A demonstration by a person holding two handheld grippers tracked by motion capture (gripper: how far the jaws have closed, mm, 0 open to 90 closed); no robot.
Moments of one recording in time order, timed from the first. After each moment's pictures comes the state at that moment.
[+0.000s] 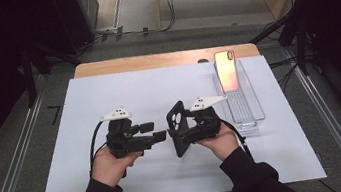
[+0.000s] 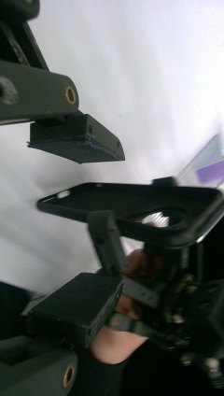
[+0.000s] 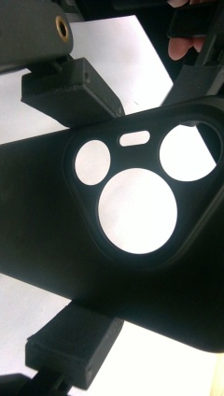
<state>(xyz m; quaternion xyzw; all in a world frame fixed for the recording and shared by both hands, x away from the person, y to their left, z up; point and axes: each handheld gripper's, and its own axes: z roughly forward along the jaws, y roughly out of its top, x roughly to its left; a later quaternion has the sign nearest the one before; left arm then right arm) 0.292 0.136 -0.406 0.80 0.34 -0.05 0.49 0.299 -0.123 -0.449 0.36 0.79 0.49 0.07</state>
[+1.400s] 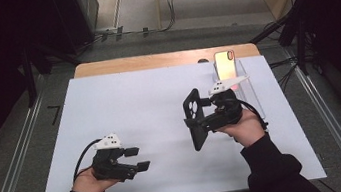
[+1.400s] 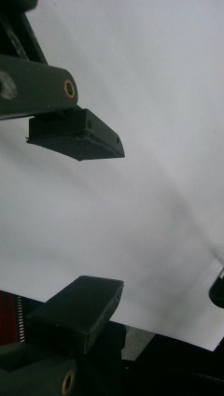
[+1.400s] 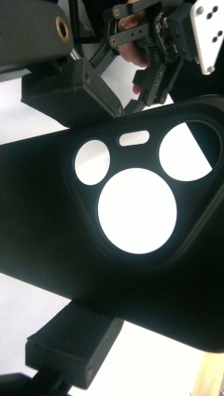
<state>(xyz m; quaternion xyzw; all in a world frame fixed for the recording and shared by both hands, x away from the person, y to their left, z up) 0.265 0.188 -0.451 0.86 0.29 -0.03 0.42 0.300 -0.173 -0.392 0.35 0.80 0.48 0.04</state>
